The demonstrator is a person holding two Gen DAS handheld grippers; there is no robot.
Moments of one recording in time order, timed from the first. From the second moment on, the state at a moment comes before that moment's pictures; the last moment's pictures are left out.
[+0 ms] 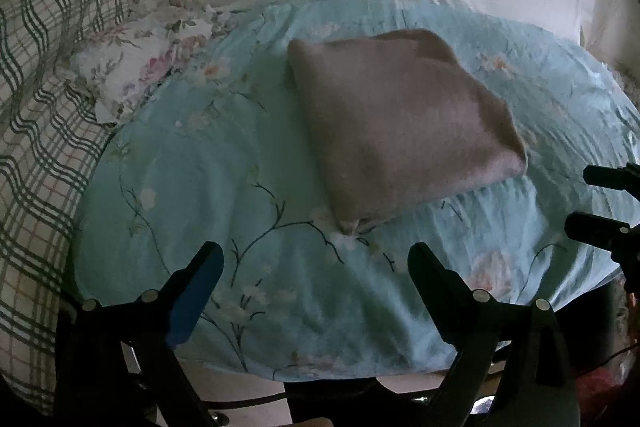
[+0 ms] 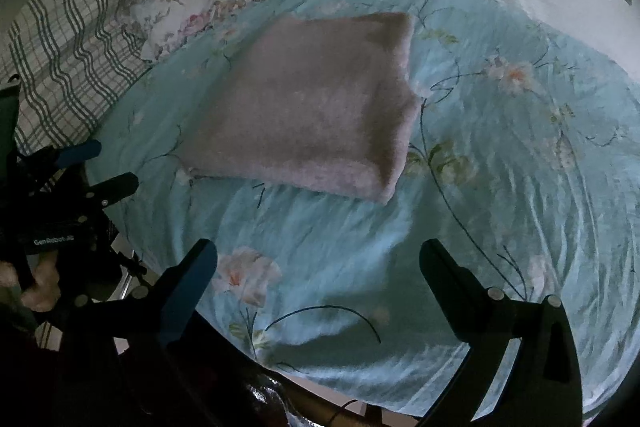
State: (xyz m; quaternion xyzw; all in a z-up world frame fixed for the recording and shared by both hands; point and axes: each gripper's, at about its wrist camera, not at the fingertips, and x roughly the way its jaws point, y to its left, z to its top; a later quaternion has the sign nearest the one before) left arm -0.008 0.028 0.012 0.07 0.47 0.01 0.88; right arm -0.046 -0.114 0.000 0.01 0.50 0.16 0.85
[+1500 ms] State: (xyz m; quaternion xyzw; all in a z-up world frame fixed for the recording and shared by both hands) left arm 0.054 0.044 0.015 0.08 0.47 0.04 0.88; right arm 0.028 -0.108 0.011 -0.03 0.49 0.18 0.85
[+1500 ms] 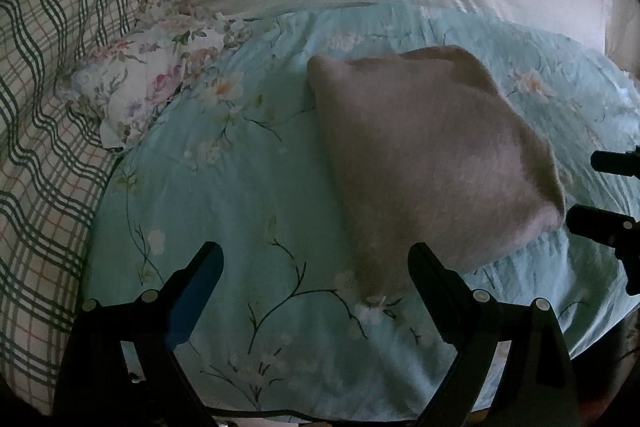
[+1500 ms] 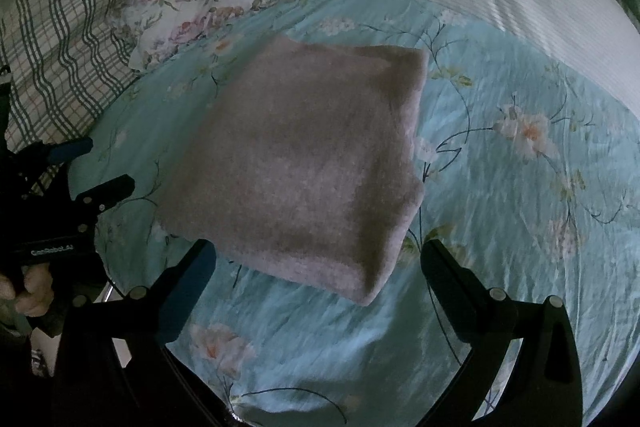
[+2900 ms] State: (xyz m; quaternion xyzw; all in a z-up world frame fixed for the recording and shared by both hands) left arm 0.051 0.031 0.023 0.08 0.46 0.04 0.88; right arm 0.026 -0.108 0.012 -0.03 0.49 0.18 0.85
